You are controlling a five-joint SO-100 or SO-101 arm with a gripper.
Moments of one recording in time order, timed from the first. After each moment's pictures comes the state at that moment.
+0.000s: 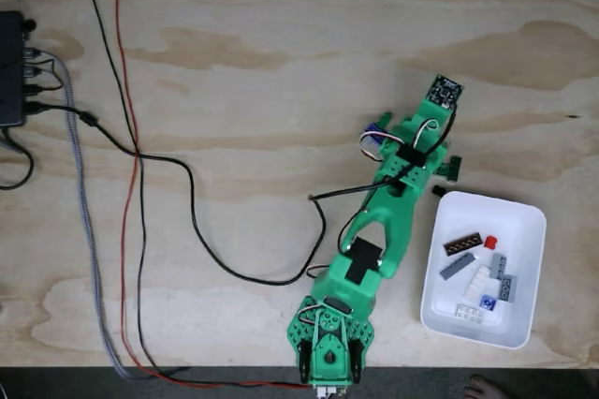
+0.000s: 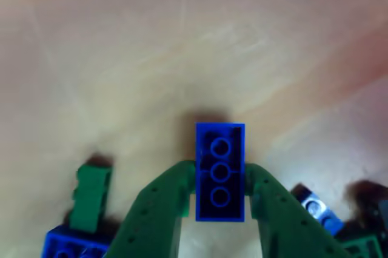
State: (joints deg) arm 24.6 85.0 113.7 27.5 -82.5
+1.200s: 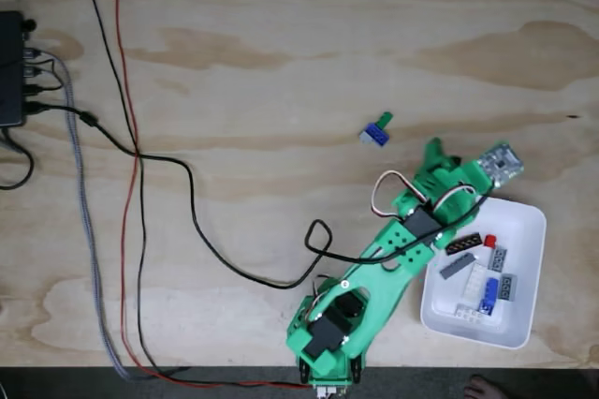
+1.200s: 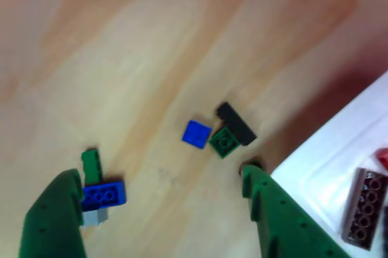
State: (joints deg) arm 34.3 114.6 106.0 65.3 -70.4
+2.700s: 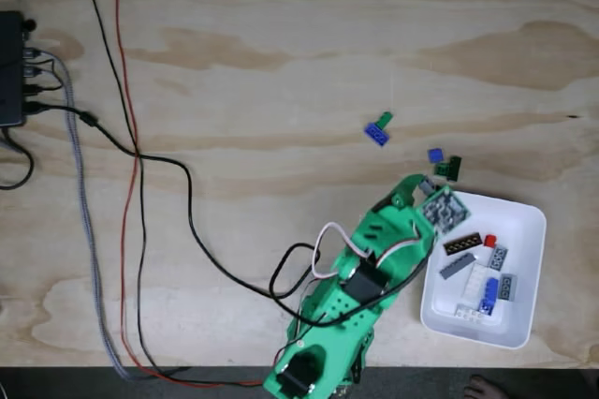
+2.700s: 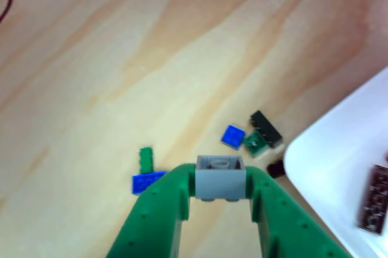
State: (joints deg) arm 36.0 152.6 124.6 67.9 -72.3
